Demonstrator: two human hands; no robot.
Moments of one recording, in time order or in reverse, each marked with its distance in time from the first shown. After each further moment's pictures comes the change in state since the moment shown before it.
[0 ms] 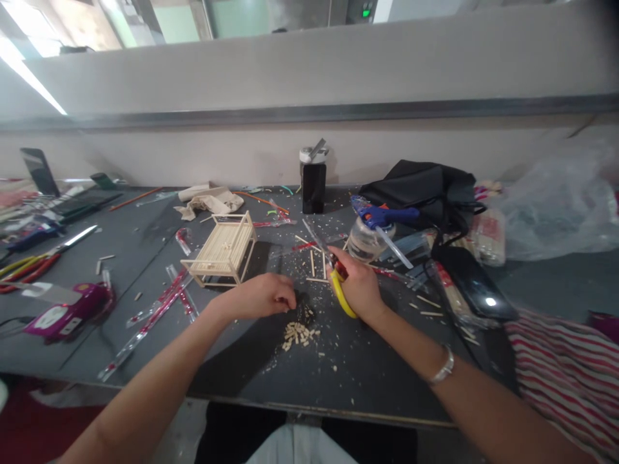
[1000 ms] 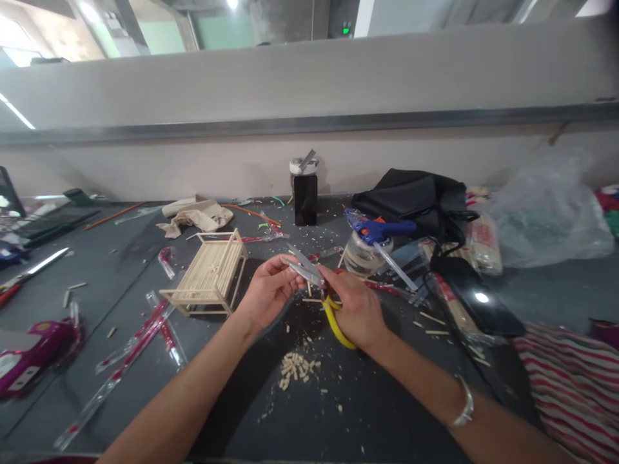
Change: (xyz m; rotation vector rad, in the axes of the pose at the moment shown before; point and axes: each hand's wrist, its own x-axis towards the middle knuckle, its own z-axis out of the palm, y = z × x) left_hand 0.054 -0.001 0.014 -1.459 0.747 -0.139; right_hand -0.001 -0.013 -0.008 -0.132 -0.071 -0.137
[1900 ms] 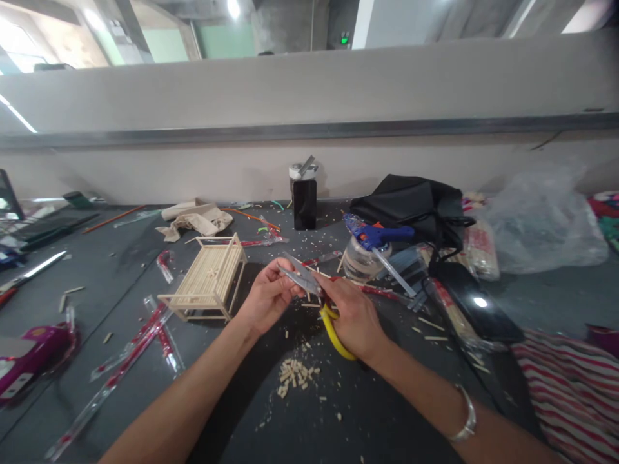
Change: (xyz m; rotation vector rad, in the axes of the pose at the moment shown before) left_hand 0.001 -0.002 -0.002 -0.054 -0.079 0.015; right_hand -0.001 -0.003 -0.002 0.057 -0.078 -0.025
